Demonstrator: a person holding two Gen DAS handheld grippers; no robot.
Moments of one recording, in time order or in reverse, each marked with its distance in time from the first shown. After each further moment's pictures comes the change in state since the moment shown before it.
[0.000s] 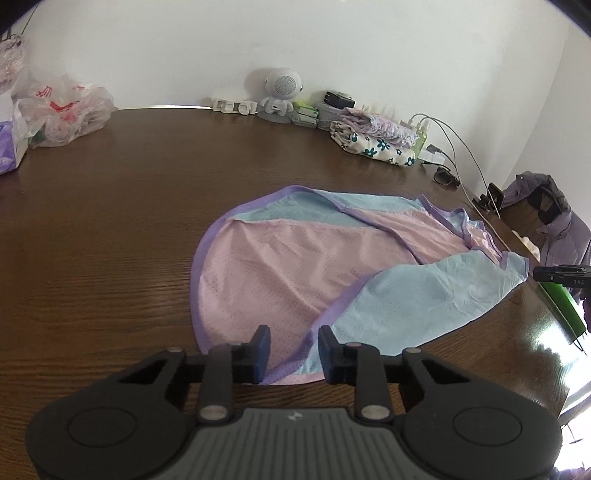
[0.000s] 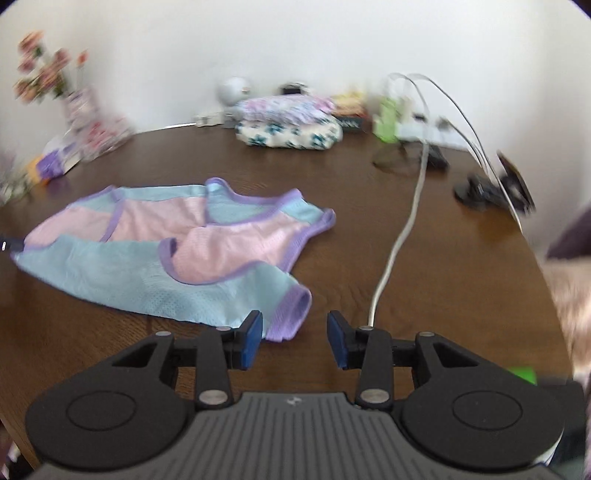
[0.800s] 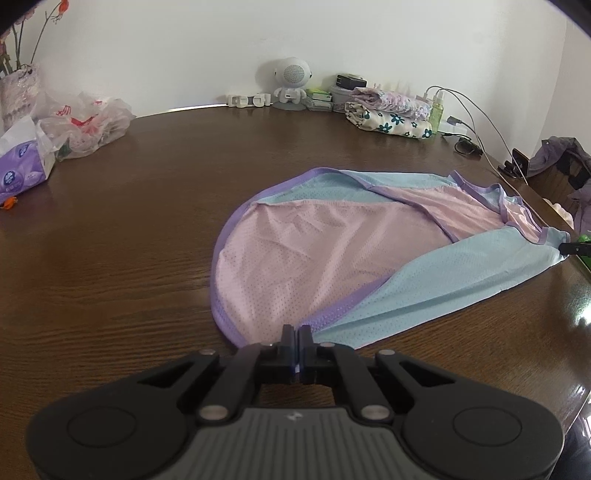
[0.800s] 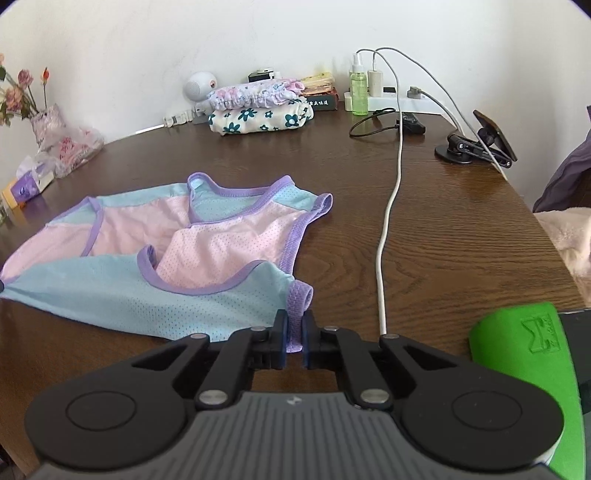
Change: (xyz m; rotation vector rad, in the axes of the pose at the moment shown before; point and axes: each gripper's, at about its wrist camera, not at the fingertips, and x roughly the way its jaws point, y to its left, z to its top) left arm -0.007 -0.025 -0.022 0.064 0.026 0.145; right arm -0.002 0.015 -0.020 0.072 0.016 -0.070
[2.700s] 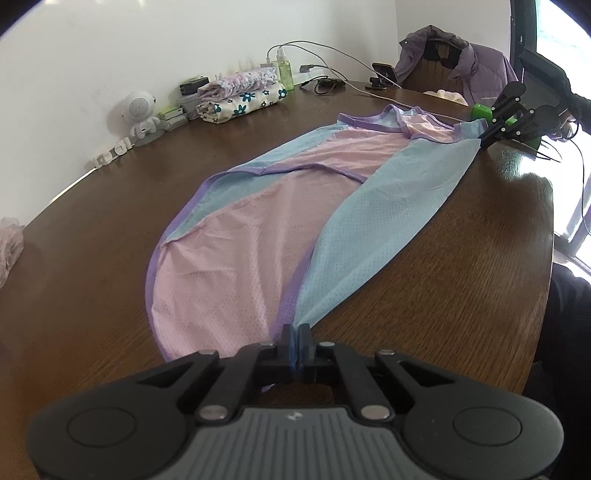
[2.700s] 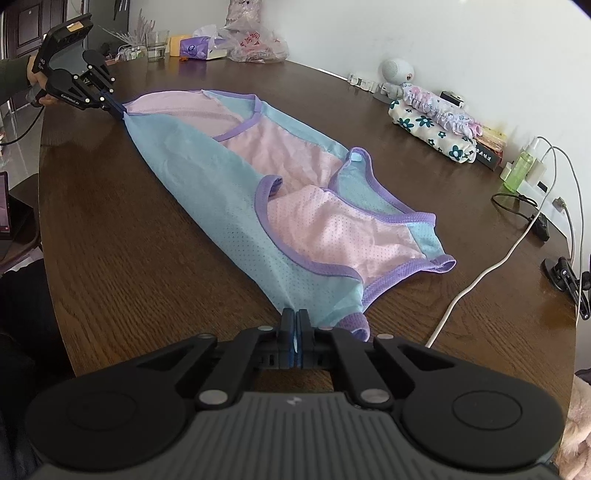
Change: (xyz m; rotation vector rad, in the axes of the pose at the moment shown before) left arm -0.009 -0.041 -0.018 0.520 0.029 -0.164; right arm -0.027 0.026 -0.029 -0.653 0.069 0.263
